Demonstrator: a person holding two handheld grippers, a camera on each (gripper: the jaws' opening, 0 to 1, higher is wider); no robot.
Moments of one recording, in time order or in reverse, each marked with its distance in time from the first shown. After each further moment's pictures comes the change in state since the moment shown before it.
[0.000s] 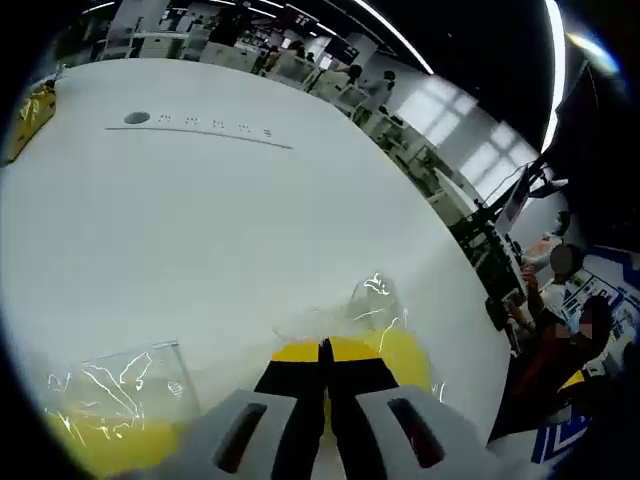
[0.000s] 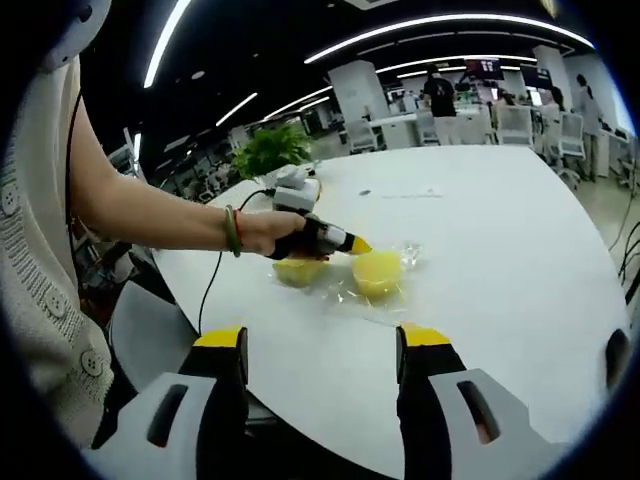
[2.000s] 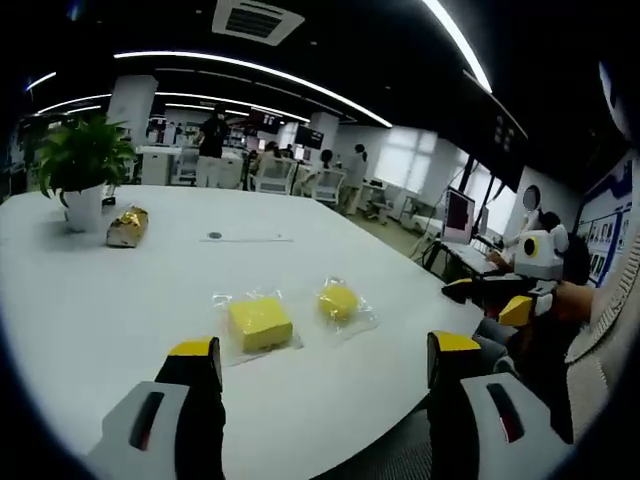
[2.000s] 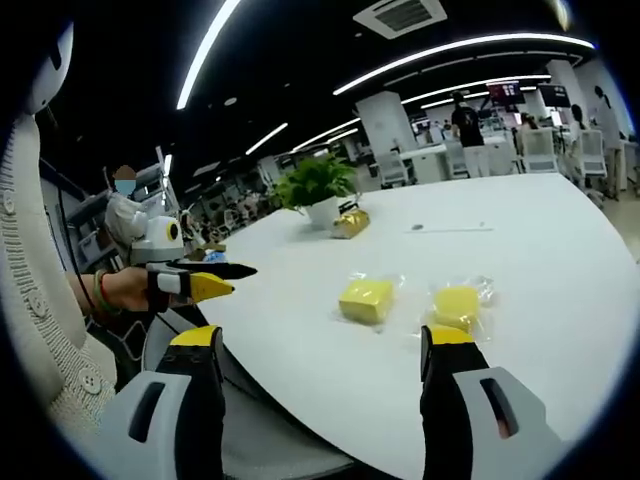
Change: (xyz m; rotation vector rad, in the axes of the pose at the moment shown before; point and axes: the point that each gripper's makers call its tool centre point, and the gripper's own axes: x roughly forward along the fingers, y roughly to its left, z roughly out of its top) left arm -0.324 -0.016 -0.087 0.290 -0.395 0.056; right arm 0.024 0.109 0.018 -0.051 -0.149 0.108
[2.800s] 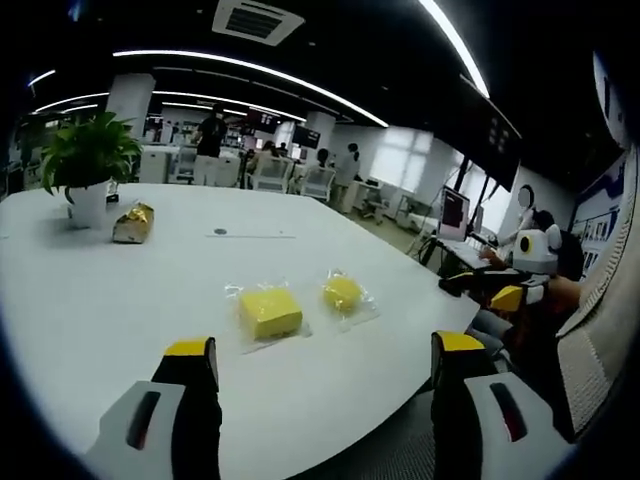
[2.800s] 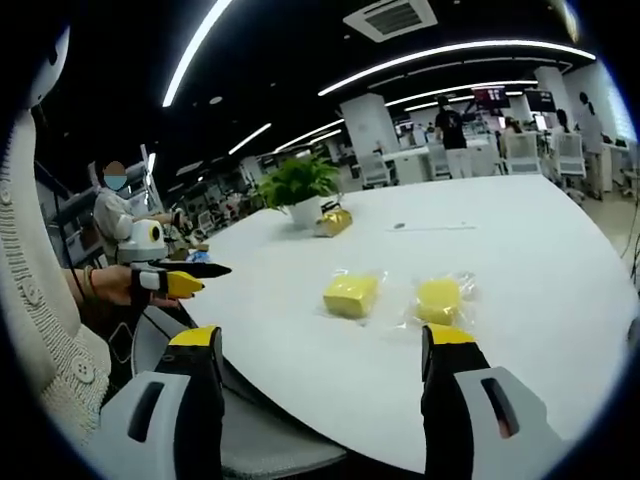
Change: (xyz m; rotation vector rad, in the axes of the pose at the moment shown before) left arm -0.012 0.003 -0.007 0.017 0.019 -0.032; right arm -0.014 -0.009 -0.007 0.014 -0.012 -0.079
